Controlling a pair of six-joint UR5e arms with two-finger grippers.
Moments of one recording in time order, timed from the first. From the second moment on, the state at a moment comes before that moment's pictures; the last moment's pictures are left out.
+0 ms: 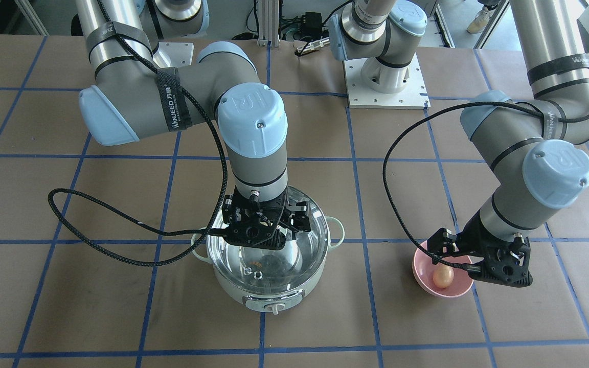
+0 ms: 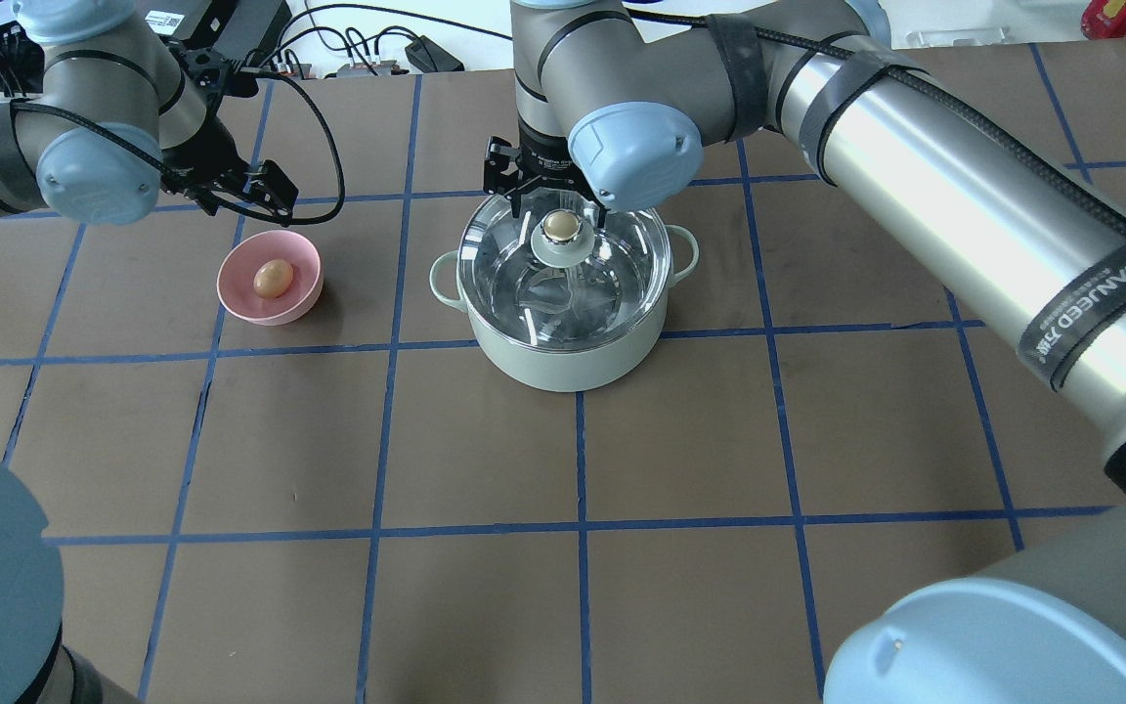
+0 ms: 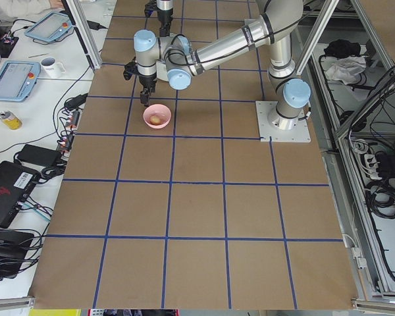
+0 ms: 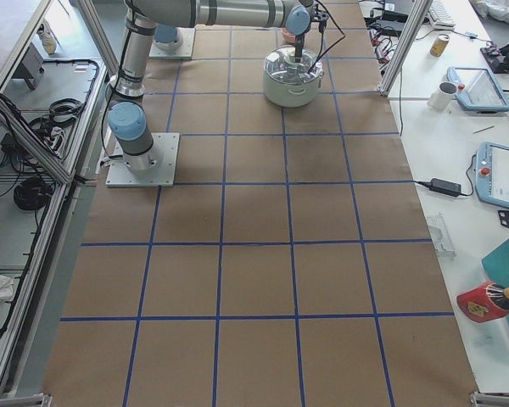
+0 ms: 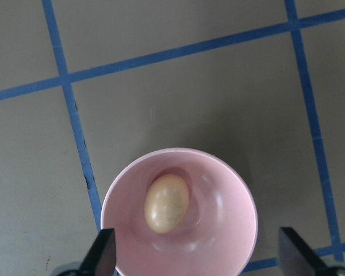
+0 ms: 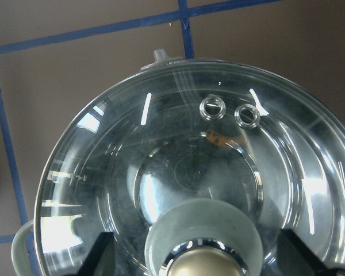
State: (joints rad) left arm -1.37 -1.96 -1.59 -1.07 1.58 0.41; right arm 1.93 -1.08 1.33 -1.91 -1.53 0.51
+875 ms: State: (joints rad) left arm -1.33 -2.04 -1.65 -1.04 1.57 0.48; right arm 1.93 -1.09 1.34 -1.91 -1.49 0.53
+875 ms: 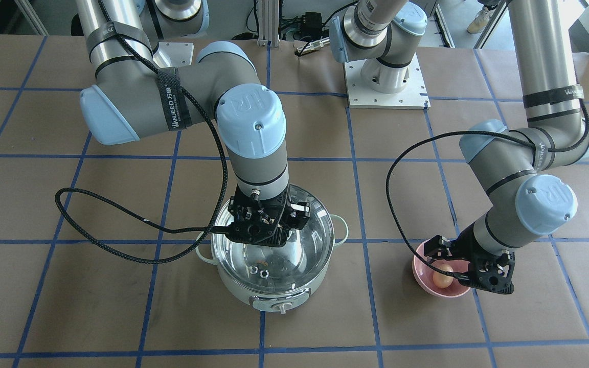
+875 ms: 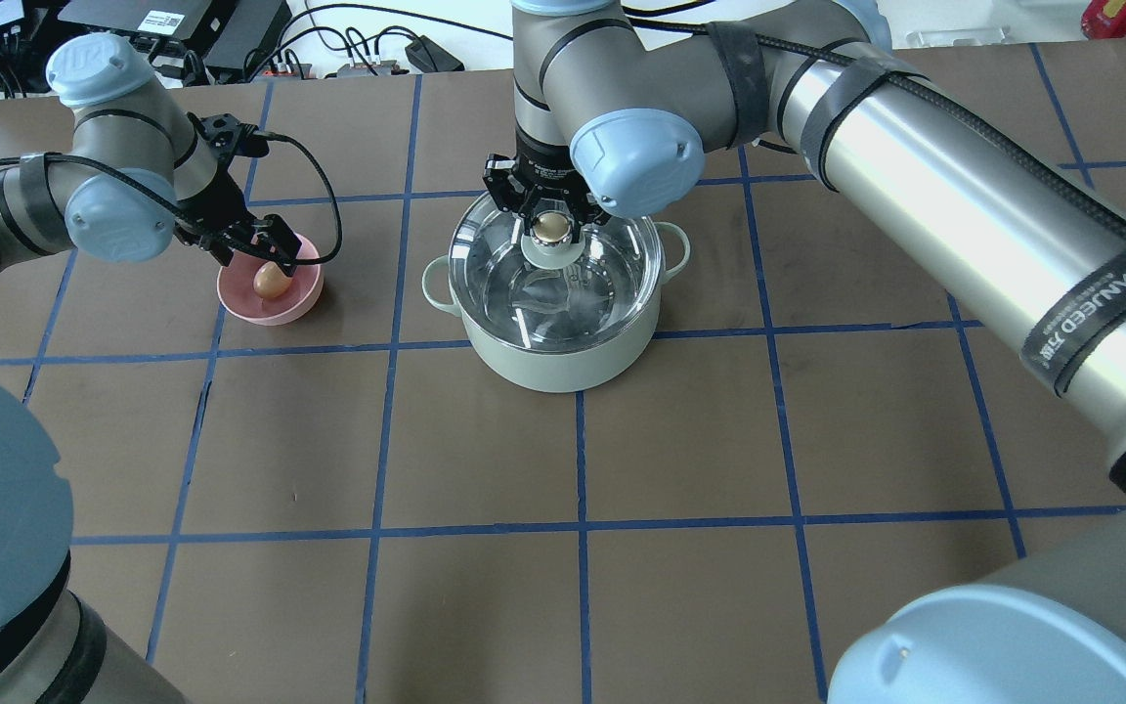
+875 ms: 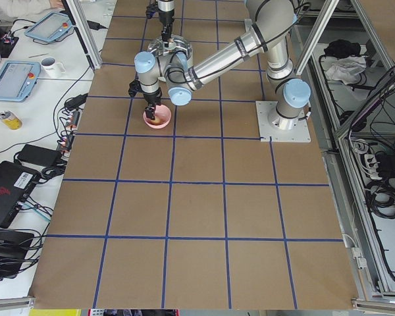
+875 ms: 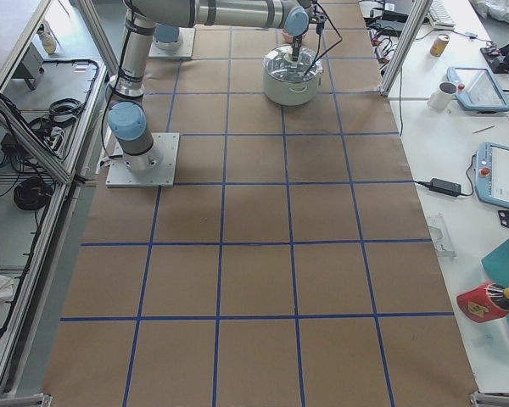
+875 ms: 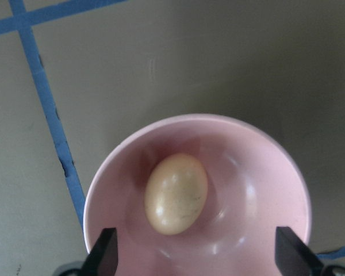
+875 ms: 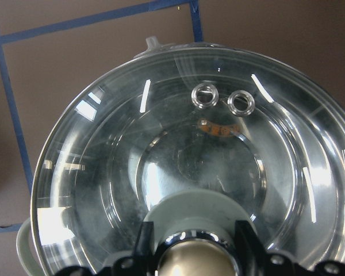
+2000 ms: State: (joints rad) left arm -1.33 -2.09 -1.67 -1.00 1.57 0.48; right arm 1.70 -1.27 1.34 -1.69 -1.45 0.17
